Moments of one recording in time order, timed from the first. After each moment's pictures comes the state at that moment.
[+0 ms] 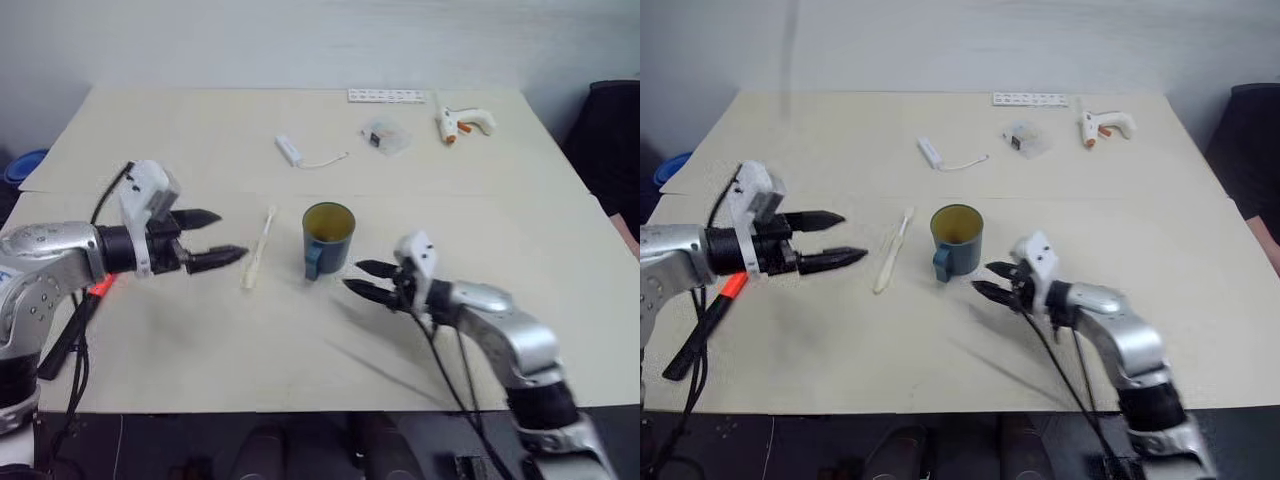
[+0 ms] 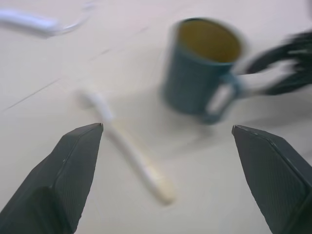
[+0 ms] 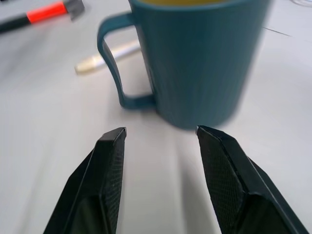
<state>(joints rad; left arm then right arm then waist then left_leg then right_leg) -0.55 0.94 0.20 -0.21 -0.65 1.07 -0.61 -0.29 -0.59 0.01 -0.36 0.48 0.69 0.80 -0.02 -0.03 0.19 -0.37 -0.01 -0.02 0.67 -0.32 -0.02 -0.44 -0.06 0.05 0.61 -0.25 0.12</state>
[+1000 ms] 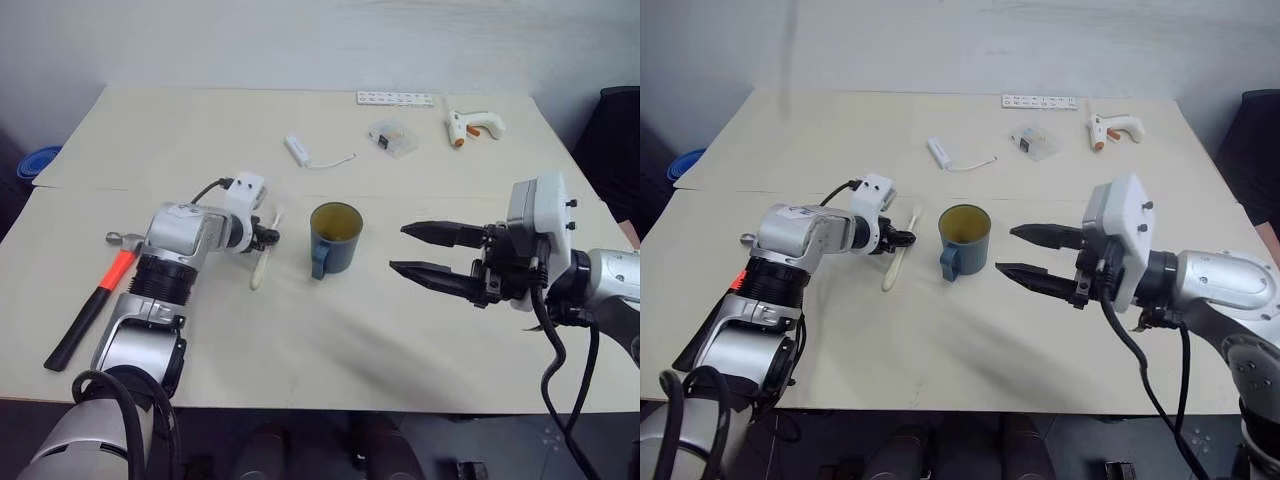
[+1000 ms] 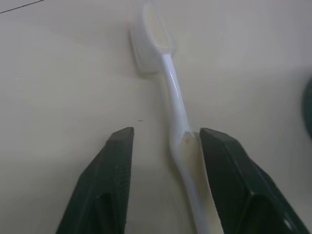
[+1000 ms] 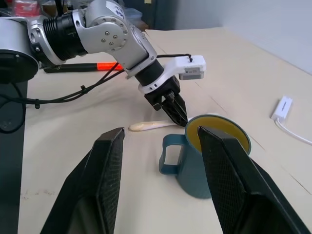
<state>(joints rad) -0.97 0.45 -0.15 0.38 -0.25 1.15 -0.37 -0.34 -0.87 -0.28 -0.71 0.97 0.83 0.71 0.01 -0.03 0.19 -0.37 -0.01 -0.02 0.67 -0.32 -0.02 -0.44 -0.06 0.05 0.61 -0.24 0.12</state>
